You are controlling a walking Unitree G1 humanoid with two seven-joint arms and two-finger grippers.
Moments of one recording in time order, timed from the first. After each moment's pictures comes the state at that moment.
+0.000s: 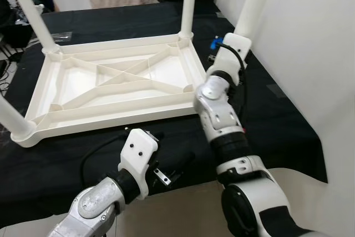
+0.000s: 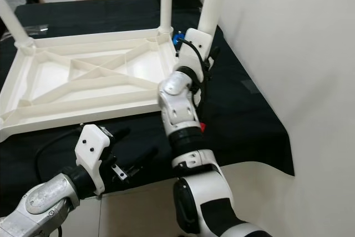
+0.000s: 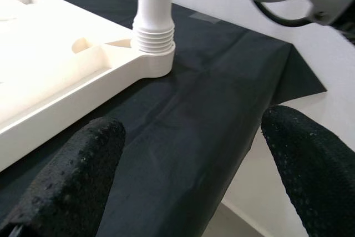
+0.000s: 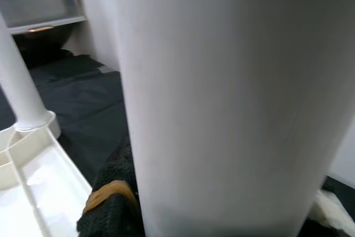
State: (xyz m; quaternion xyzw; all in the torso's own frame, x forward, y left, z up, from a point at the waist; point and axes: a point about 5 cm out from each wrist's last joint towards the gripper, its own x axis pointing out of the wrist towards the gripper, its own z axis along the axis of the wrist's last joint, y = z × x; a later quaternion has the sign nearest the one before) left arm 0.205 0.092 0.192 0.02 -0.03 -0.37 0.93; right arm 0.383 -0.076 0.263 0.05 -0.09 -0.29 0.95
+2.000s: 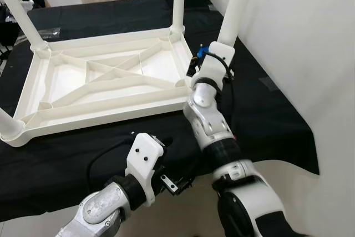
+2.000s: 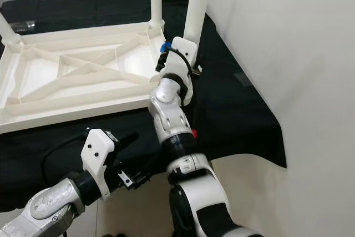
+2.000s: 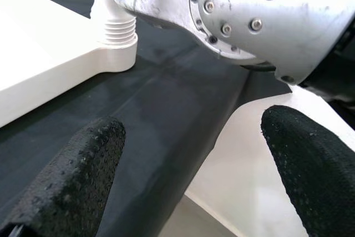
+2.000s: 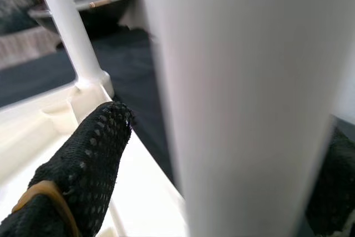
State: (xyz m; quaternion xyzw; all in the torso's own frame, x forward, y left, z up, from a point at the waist) left arm 0.199 0.083 0.191 0.00 -0.03 -0.39 0.92; right arm 0.382 -0.062 0.243 0.08 -0.10 -0.15 0.98
